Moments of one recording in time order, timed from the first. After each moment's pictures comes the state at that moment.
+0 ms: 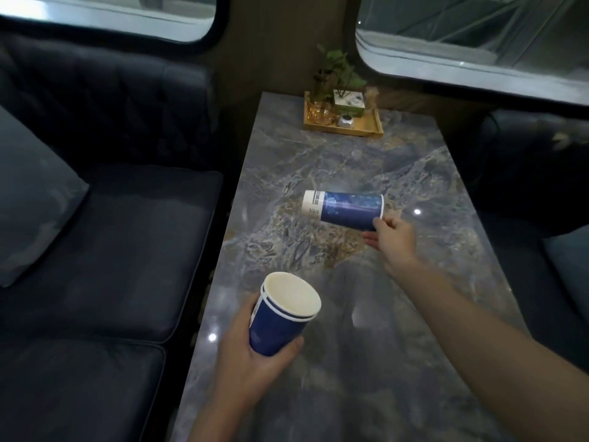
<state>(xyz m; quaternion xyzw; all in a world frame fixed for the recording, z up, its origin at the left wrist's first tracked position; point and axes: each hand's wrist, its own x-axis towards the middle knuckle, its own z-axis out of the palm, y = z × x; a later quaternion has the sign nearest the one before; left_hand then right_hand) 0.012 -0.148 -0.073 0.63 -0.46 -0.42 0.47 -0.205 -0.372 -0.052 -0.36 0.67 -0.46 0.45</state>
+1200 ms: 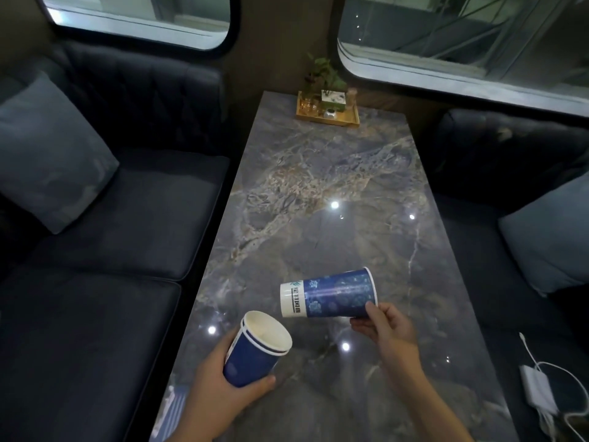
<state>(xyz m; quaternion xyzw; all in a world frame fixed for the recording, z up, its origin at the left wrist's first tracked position) -0.016 0.108 -0.045 0.66 -0.42 -0.47 0.40 -0.266 0.003 0.001 -0.32 0.62 -0.48 0.53</state>
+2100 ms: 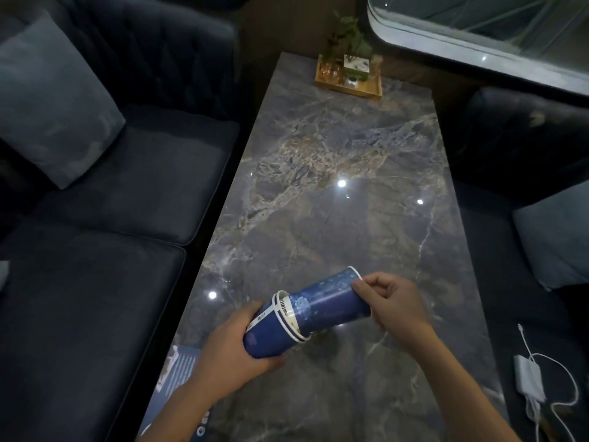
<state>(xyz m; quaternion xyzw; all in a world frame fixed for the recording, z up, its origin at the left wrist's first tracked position) -0.019 0.100 -0.047 0.68 -0.54 -0.41 0.28 -0.261 -0.014 0.024 -0.56 0.64 -0.27 0.46</state>
